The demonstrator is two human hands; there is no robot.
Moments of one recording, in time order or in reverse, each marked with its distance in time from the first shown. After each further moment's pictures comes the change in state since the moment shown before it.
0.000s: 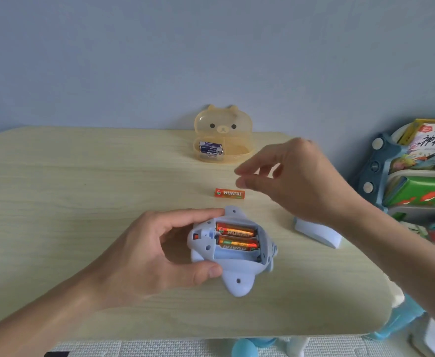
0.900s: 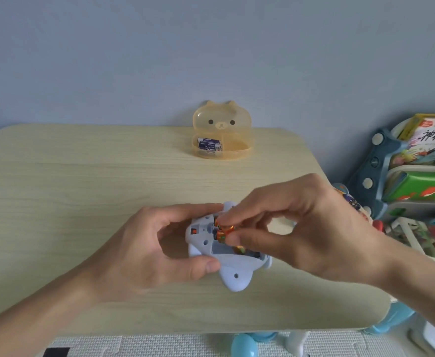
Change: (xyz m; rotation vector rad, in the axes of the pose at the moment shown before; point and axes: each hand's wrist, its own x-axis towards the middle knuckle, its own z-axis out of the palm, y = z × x) left_hand 0.003 -0.001 0.000 -0.019 -0.047 0.067; right_hand -0.054 -0.007 0.000 0.308 -0.212 -0.335
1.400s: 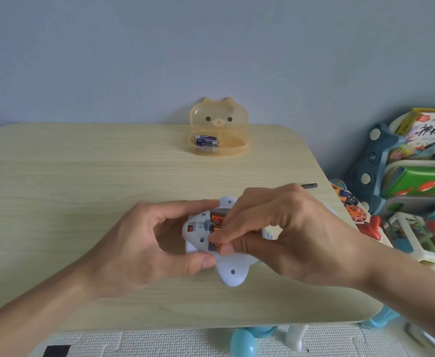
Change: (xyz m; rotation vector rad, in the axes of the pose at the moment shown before) left_hand -0.001 0.005 0.000 0.051 0.038 -0.017; right_hand -0.001 0.007 0.010 -0.153 -0.072 -0.076
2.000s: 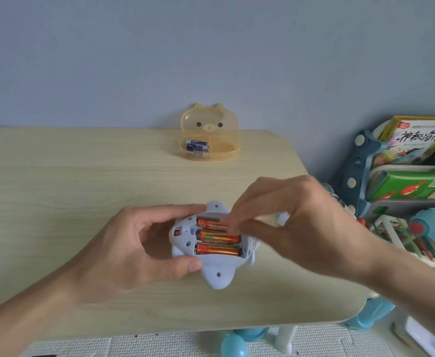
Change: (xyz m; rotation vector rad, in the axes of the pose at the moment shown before) left_hand 0.000 -0.003 -0.001 -0.070 -0.006 0.033; right_hand -0.008 -0.001 -0.020 -0.154 0.125 0.099
